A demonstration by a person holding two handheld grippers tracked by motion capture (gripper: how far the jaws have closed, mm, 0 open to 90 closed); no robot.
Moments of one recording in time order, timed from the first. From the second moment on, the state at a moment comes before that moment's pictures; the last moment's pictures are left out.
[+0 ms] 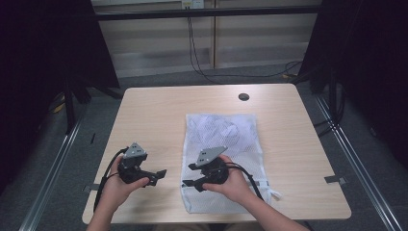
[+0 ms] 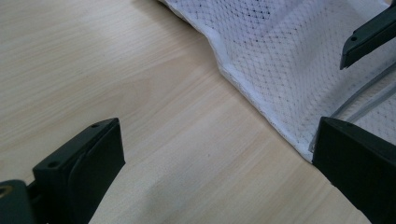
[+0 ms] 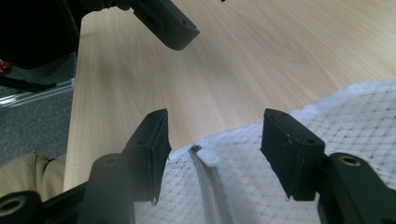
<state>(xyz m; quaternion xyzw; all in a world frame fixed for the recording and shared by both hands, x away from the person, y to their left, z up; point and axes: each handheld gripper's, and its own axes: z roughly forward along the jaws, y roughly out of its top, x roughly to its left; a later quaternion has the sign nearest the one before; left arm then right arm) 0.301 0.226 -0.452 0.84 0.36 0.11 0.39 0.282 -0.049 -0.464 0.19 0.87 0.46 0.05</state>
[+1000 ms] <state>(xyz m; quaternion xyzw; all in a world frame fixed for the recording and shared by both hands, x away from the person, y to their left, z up) 0.301 0.228 -0.452 0.84 0.36 0.11 0.39 0.293 -0.037 -0.487 0.19 0.89 0.42 0.02</state>
